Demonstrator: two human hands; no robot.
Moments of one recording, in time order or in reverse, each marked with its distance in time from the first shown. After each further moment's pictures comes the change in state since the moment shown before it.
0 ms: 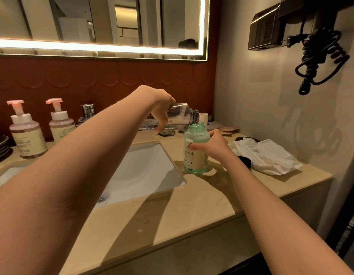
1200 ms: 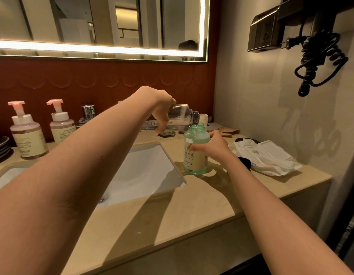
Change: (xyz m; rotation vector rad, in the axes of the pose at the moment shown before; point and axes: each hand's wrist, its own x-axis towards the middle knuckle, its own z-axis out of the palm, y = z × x) left_hand -0.002 0.001 -0.001 0.036 0.014 -0.013; right_hand -0.001 -0.001 0.000 -0.005 -0.006 0.007
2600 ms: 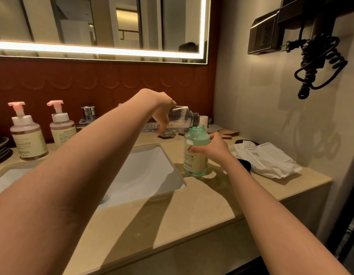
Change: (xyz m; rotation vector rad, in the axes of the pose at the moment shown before) left_hand 0.000 -0.002 0.001 -0.016 -0.005 0.006; right_hand 0.002 0.001 0.001 -0.007 0.004 0.005
